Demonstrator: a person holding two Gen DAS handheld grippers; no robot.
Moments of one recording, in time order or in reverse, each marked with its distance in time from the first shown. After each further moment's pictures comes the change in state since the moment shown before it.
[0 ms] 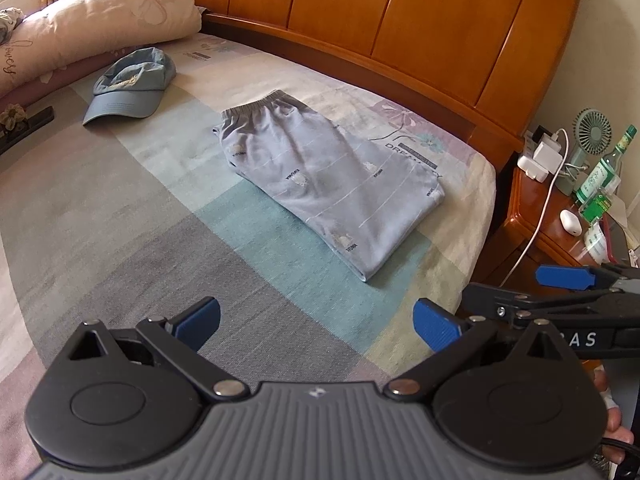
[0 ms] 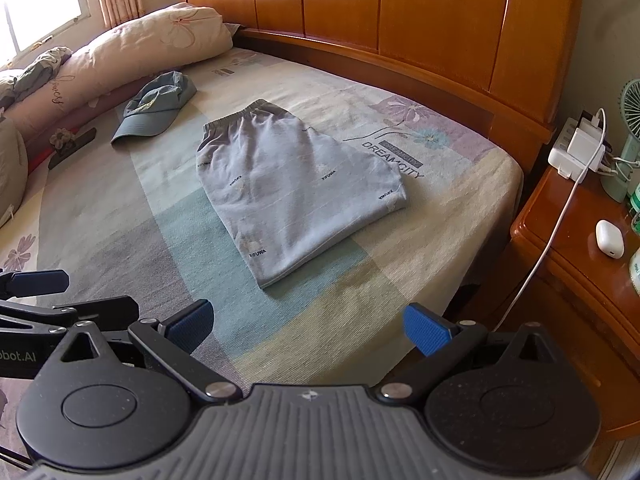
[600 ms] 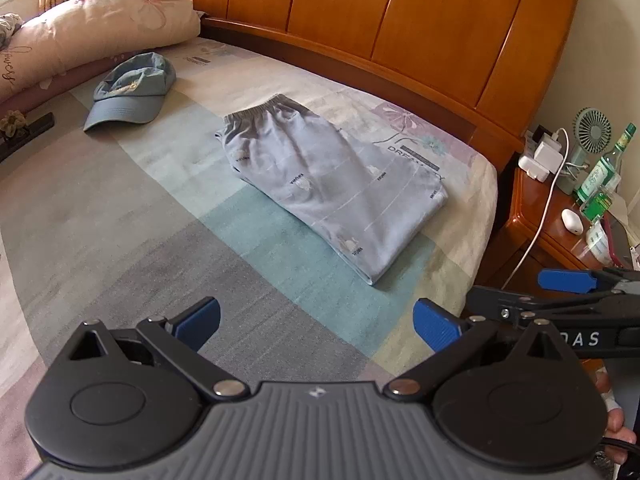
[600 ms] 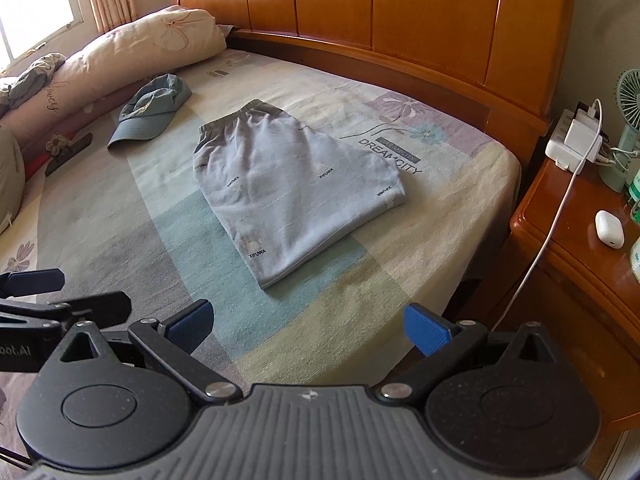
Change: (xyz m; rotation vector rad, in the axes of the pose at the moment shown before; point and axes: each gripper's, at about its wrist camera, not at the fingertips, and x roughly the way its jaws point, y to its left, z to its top) left arm -0.001 0.004 0.002 0.016 -0.007 -0.005; right arm 0.001 0.002 -0.002 0.027 0.003 -0.002
